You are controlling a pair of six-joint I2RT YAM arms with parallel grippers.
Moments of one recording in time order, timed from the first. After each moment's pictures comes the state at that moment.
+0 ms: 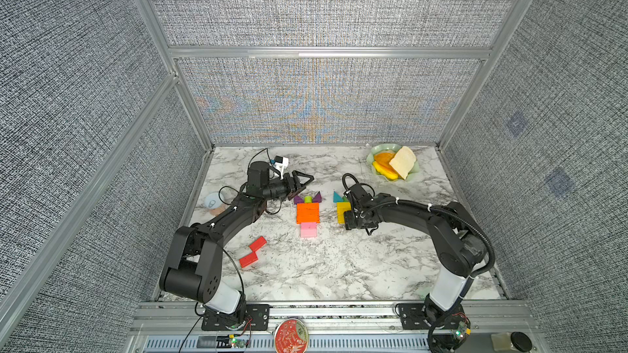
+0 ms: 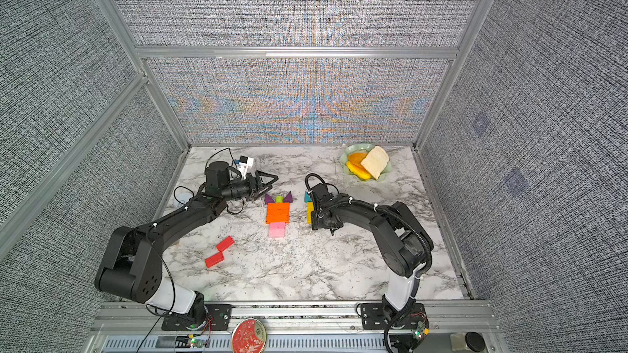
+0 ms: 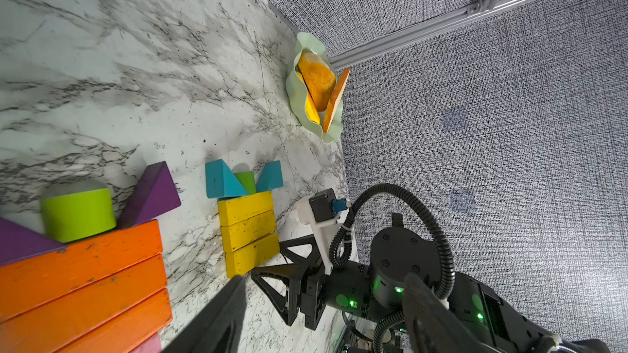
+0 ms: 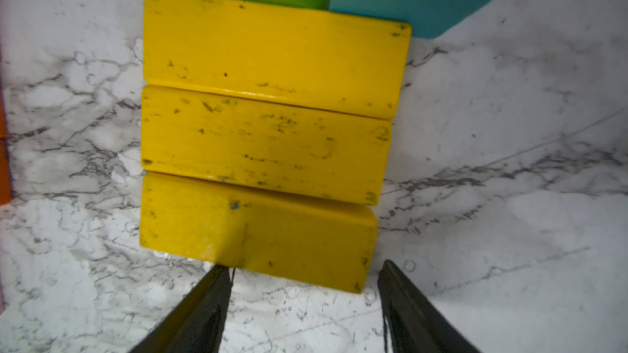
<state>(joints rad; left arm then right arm) -0.30 1.53 0.89 0.24 0.81 -0.93 0.64 1.80 1.10 -0.55 0.12 0.49</state>
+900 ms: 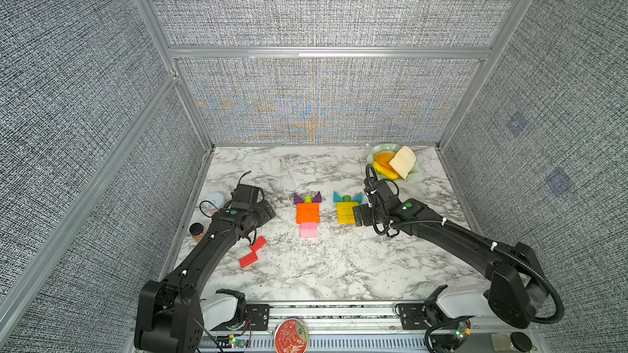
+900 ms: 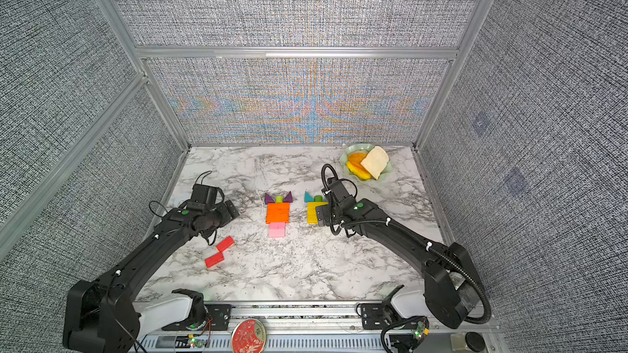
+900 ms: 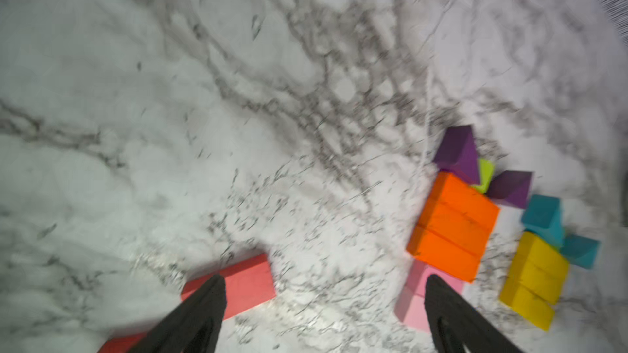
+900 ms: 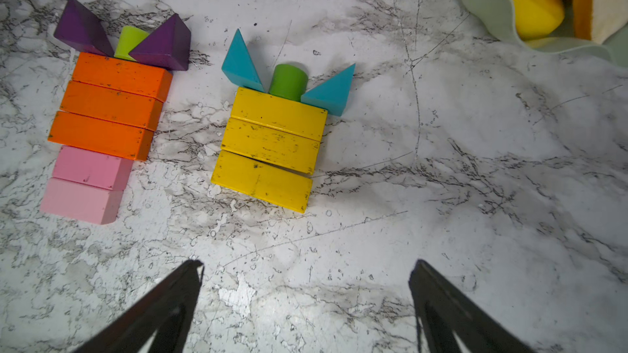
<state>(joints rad) -0.25 1.20 0.77 -0.66 -0.02 -0.78 0.65 1.37 0.98 -0.57 0.23 0.33</state>
